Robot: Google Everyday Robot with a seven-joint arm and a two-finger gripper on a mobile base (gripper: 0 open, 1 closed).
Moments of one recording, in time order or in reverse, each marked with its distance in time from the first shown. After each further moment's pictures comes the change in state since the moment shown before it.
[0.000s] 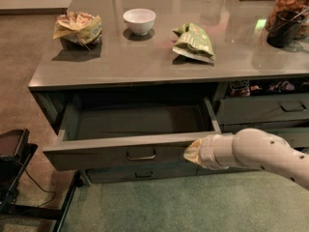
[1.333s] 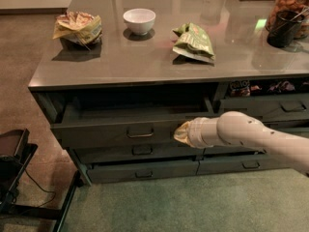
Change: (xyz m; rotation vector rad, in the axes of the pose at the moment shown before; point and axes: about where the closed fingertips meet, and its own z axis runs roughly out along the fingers) arm -0.017 -0.065 0.058 0.048 -0.079 -0.092
